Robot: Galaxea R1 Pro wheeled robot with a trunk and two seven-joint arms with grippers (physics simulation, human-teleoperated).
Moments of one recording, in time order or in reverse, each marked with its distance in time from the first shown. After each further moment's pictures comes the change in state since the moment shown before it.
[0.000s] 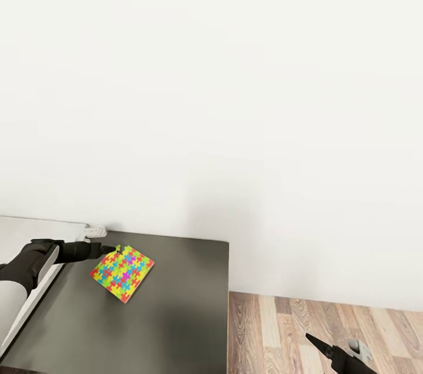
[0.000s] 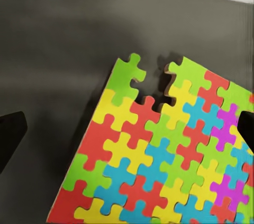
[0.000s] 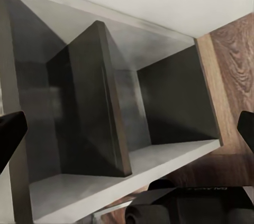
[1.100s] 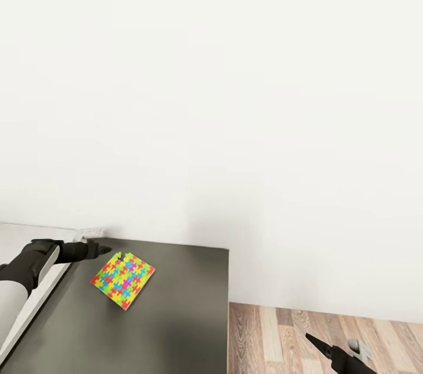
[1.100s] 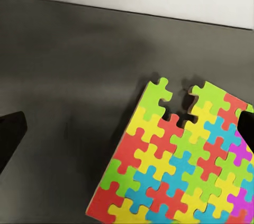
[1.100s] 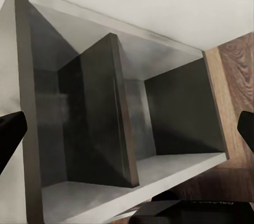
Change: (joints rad) left arm 0.000 -0.003 0.005 0.002 0.001 0.007 0.108; right arm 0.000 0.000 0.000 0.000 0.000 0.000 0.000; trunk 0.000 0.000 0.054
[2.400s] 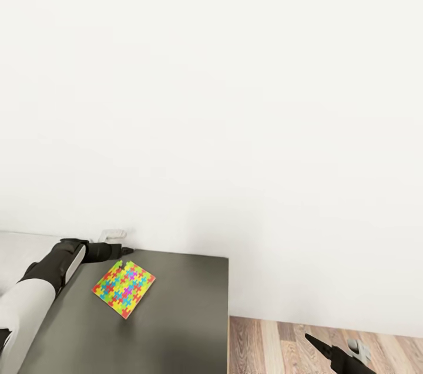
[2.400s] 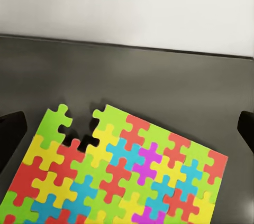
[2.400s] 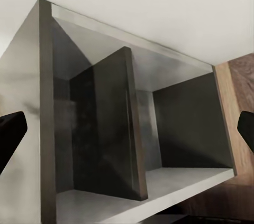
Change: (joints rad) left arm 0.000 -0.118 -0.008 -0.001 -0.007 0.023 0.018; right arm 0.000 0.003 0.000 0.000 0.003 0.000 0.000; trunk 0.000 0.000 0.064
